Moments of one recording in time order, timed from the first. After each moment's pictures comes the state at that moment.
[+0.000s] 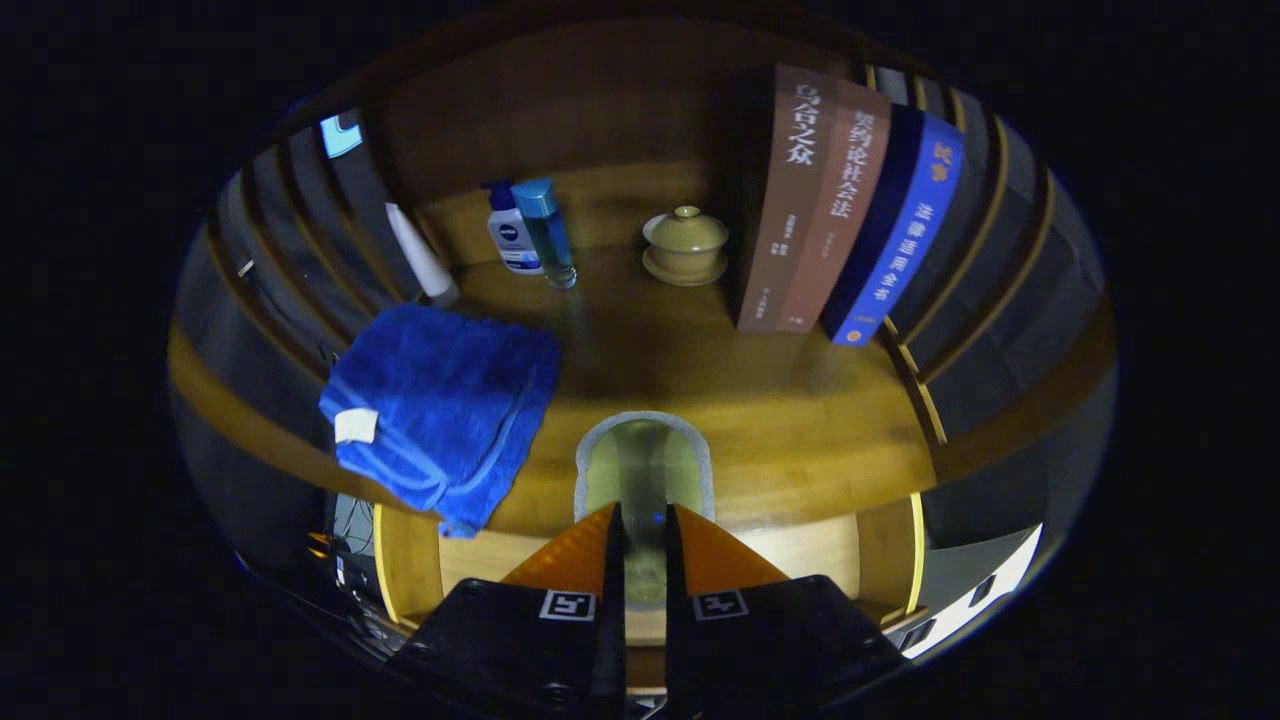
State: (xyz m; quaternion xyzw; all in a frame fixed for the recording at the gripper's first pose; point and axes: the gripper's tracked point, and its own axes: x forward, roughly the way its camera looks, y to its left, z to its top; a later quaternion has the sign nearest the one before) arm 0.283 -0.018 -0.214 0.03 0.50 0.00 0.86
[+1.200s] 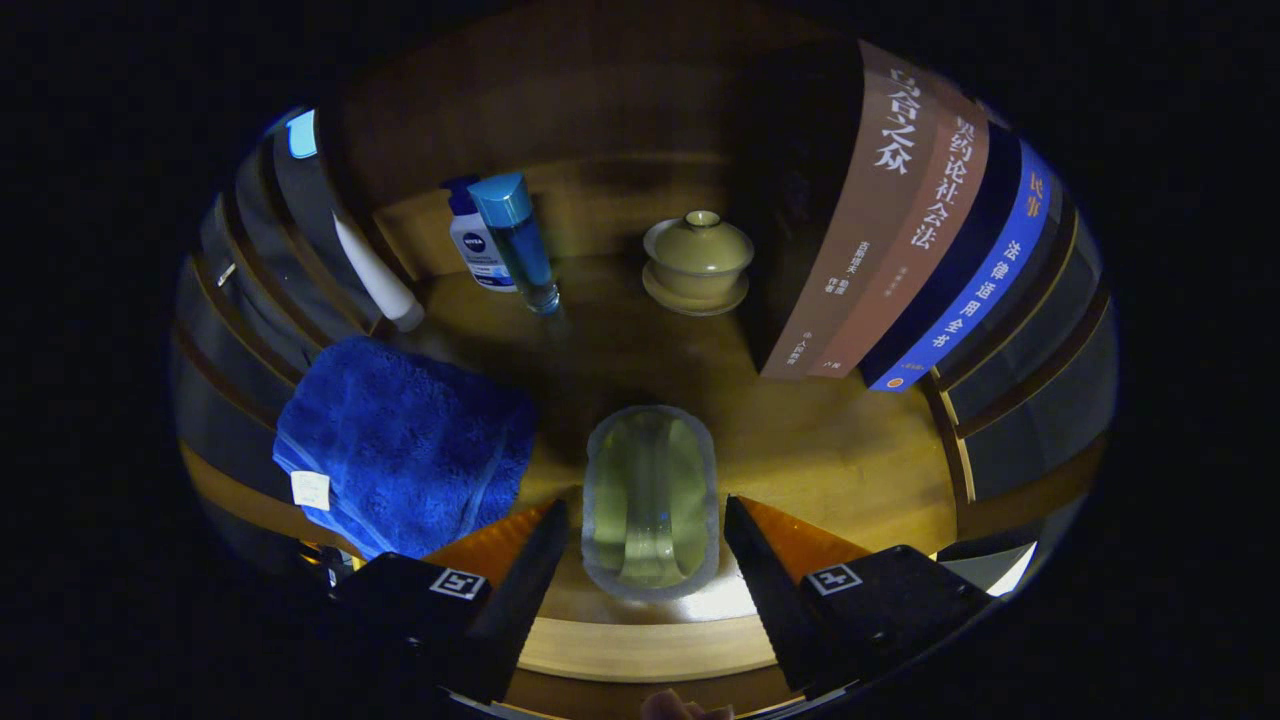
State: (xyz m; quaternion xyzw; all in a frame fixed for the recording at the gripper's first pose) arm 0.327 -0.013 -0.231 0.02 0.50 0.00 0.87
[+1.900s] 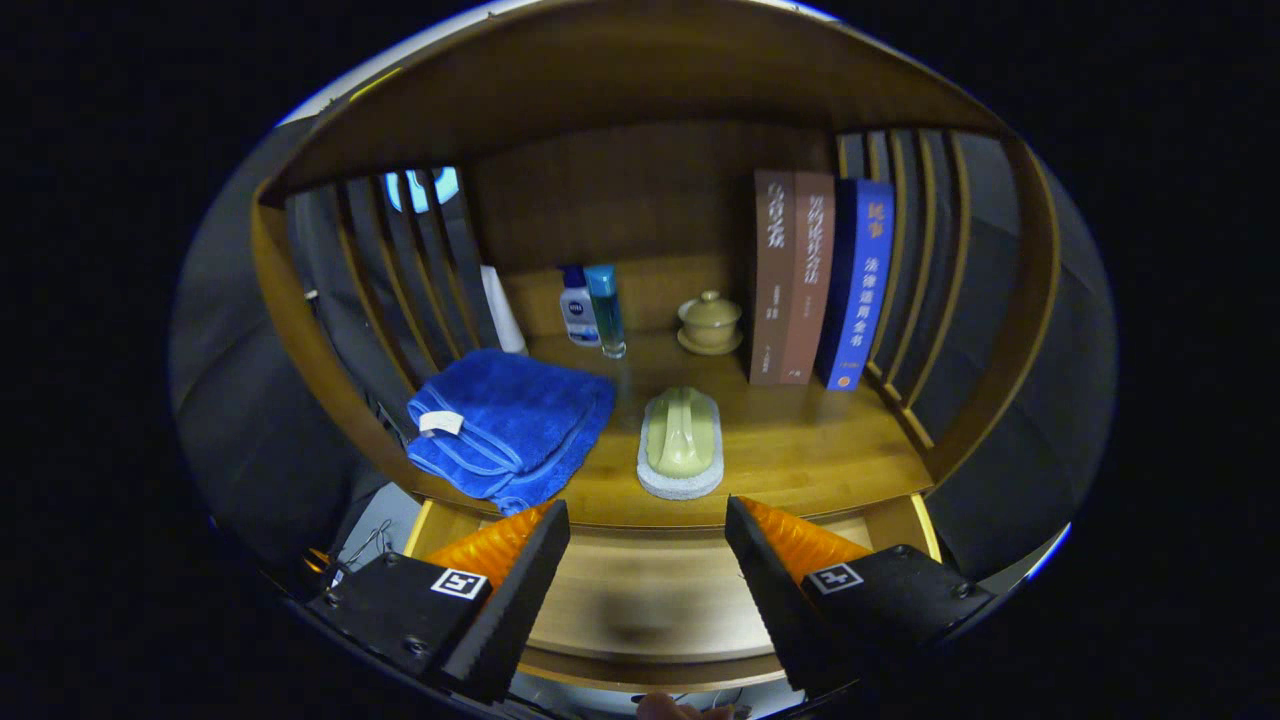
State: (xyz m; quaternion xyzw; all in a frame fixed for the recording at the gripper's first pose) arm 0.198 -0.009 -0.140 0.05 0.30 0.05 0.95
